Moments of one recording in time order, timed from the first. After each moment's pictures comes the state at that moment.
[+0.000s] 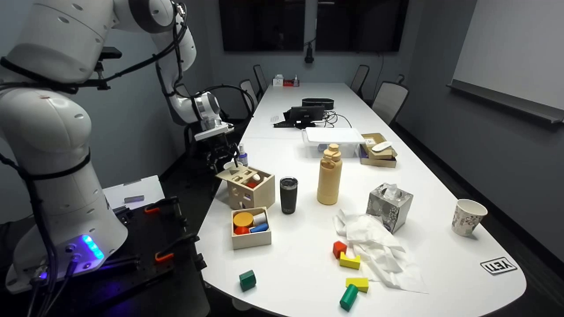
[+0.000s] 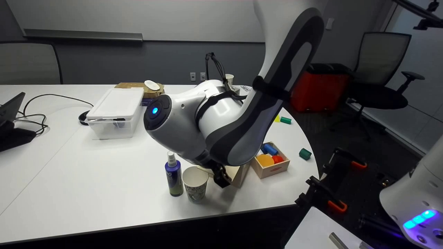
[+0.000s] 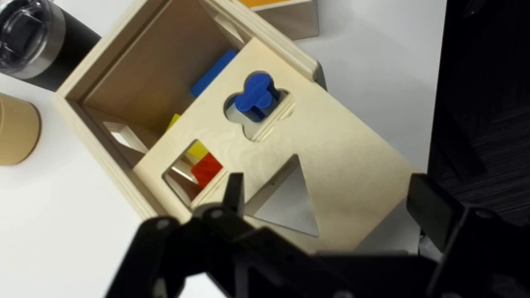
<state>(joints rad) 0.48 0.64 0.15 -2.04 -0.70 2.19 0.09</state>
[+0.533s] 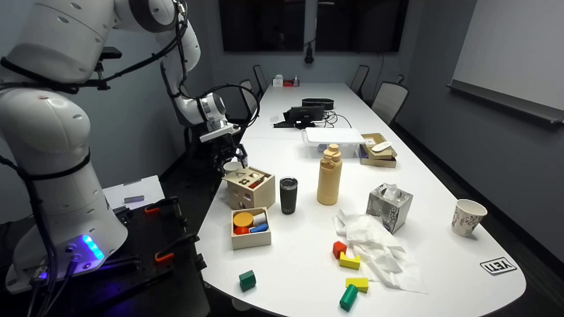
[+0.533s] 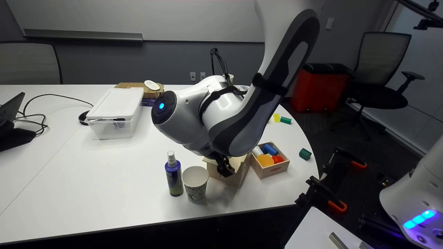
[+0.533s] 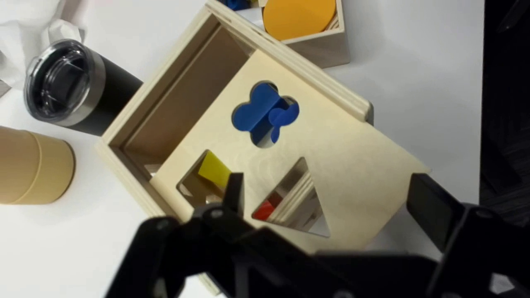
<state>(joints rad) 0.46 0.64 0.12 -2.04 -0.74 2.17 0.13</state>
